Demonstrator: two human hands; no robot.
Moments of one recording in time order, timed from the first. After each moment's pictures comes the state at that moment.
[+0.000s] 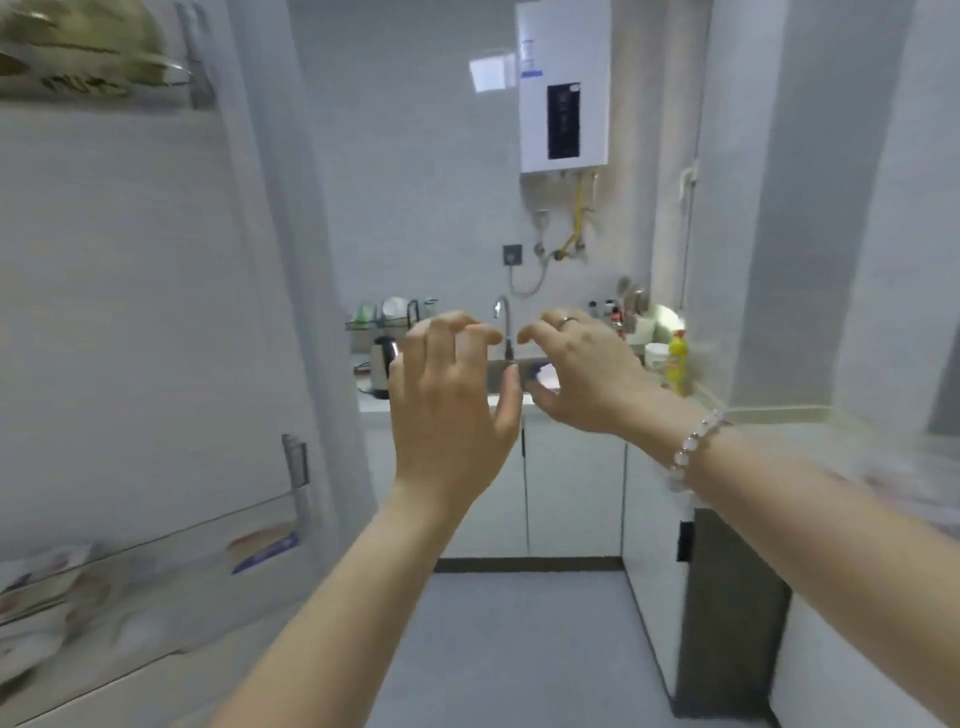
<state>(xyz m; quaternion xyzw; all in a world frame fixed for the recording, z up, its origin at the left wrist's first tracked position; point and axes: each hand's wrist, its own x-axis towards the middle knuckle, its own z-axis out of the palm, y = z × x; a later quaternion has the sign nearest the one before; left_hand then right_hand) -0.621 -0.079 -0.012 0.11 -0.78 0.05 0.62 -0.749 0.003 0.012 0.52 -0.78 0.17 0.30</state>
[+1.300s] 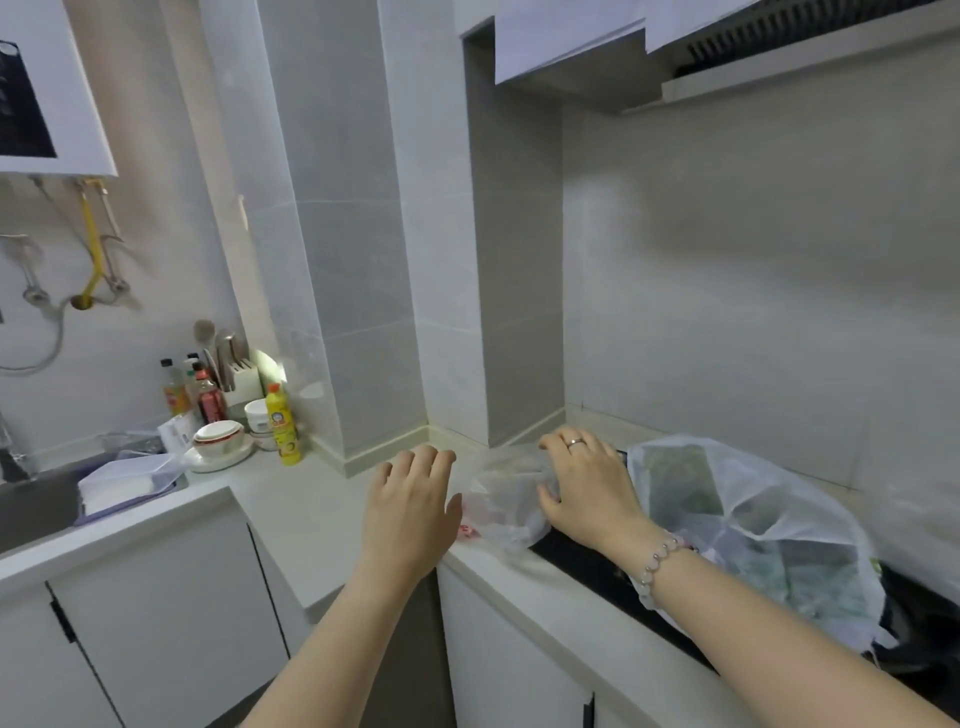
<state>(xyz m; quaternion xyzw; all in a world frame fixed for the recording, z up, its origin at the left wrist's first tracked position) -1.049 0.145 -0.116 -0.18 -0.89 0.00 0.41 -1.033 0.346 -0.103 0.10 -0.96 0.06 0.27</state>
